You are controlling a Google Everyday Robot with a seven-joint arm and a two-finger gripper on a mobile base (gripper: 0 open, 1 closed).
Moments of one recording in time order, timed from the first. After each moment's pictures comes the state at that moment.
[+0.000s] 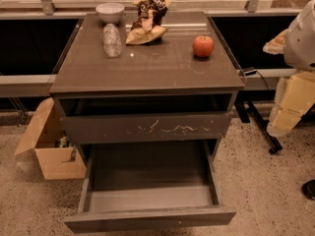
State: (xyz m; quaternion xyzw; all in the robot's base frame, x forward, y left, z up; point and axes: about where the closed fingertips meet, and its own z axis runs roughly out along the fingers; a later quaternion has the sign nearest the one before) arm 0.438 -0.217 0.976 -0.60 0.78 -0.03 0.16
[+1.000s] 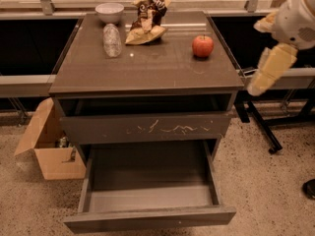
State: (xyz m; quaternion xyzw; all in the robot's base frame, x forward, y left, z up) arm 0.545 -0.227 0.972 -0.59 0.77 0.00 0.26
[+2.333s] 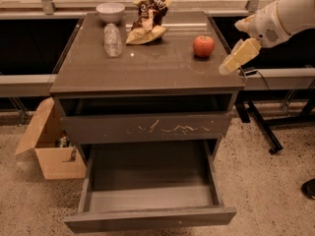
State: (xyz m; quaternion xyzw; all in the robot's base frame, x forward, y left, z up) arm 0.661 -0.215 0.935 -0.52 0.76 0.10 0.37
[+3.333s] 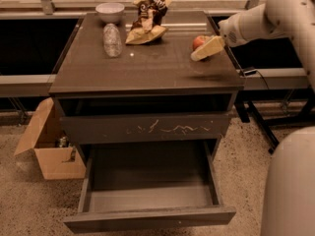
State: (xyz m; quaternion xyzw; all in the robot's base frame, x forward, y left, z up) arm 0.794 -0.193 0.887 -0.42 0.78 0.11 0.45
